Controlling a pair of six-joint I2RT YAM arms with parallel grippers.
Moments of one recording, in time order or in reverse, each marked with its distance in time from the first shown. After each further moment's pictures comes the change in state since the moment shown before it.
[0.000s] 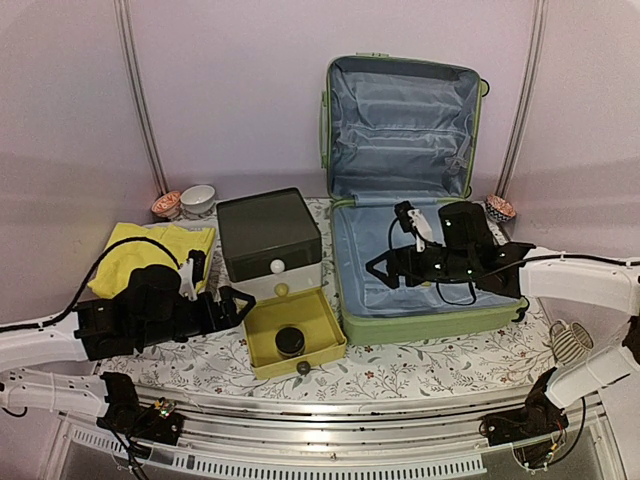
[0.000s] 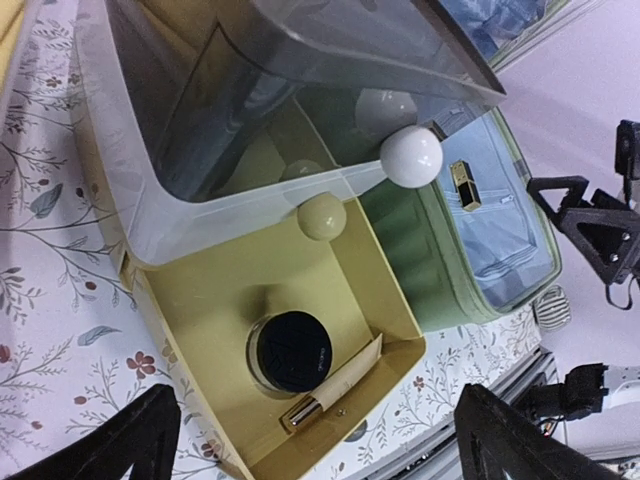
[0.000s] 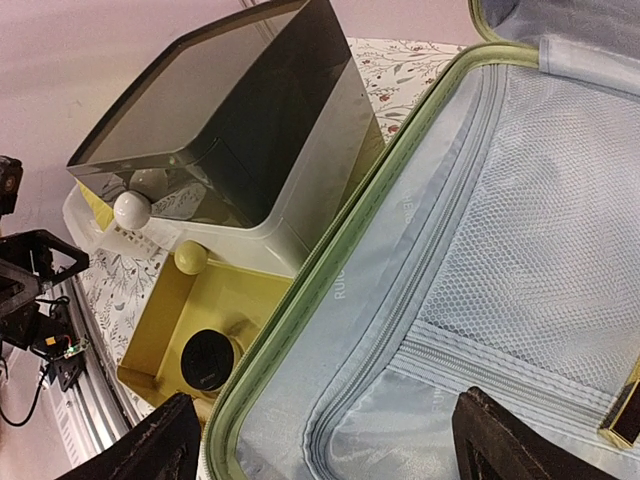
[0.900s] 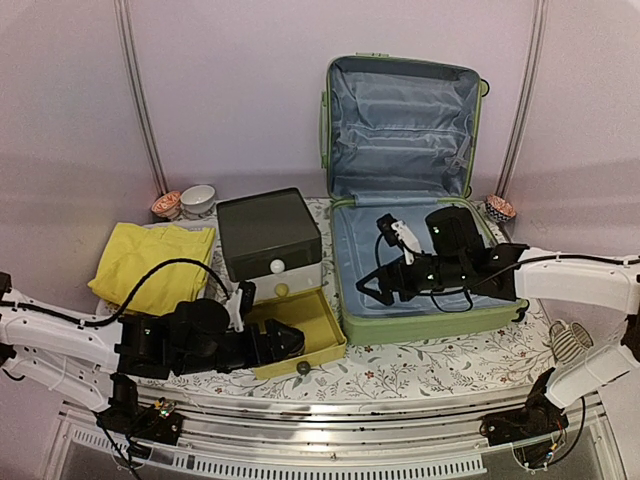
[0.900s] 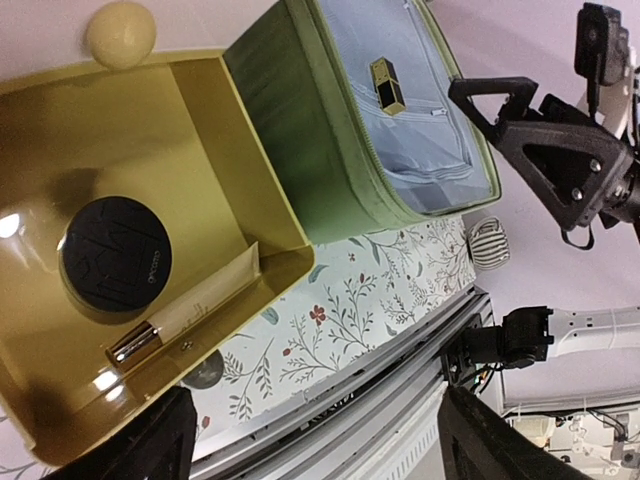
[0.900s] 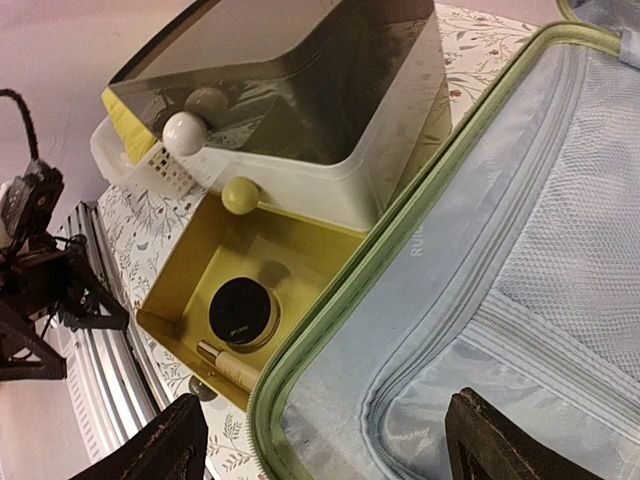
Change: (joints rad) left arm -0.305 0.291 0.020 0.294 -0.035 -0.247; right arm 0.066 0.041 0.044 -0.082 -0.059 -0.060
